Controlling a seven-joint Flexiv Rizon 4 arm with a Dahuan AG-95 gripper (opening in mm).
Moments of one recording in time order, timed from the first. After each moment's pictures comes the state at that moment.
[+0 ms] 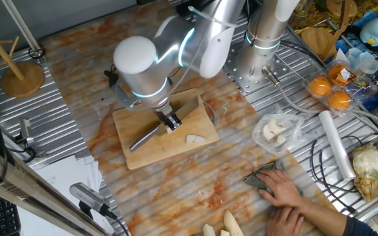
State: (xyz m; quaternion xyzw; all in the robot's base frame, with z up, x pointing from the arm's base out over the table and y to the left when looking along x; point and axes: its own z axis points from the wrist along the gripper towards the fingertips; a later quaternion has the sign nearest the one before) arm 0.456 0.118 0.046 0.09 -0.99 -0.01 0.10
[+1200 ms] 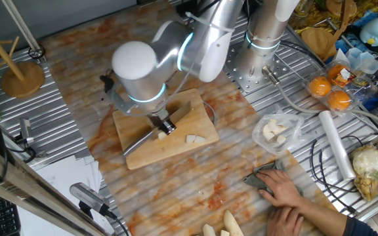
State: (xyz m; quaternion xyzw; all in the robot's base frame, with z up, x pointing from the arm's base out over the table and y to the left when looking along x) arm 0.461 0.118 0.040 0.12 -0.99 0.01 0.06
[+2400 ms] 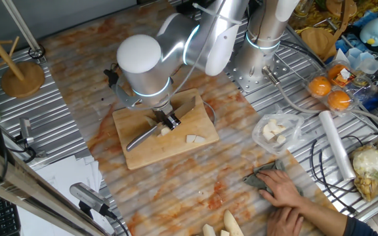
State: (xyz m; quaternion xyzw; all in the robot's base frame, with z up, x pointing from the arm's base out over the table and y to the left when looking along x) arm 0.456 0.114 0.067 0.10 -0.99 0.00 0.08
